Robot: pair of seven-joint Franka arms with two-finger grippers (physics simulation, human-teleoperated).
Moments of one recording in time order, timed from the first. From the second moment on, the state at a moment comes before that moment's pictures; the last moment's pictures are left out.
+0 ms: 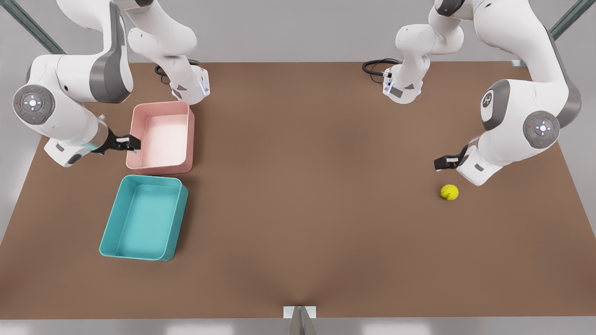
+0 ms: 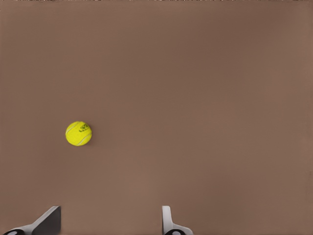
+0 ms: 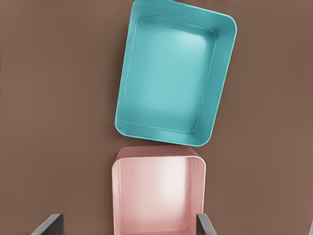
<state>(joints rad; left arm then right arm) -0.03 0.22 -0.08 -1.44 -0.01 1.49 -0.18 0.02 0.11 0.06 -1.48 -0.11 1.40 -0.02</state>
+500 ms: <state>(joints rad) 0.19 0.55 0.04 -1.56 0.01 1.90 0.50 0.03 0.12 0.06 -1.55 -0.12 1.47 -0.06</state>
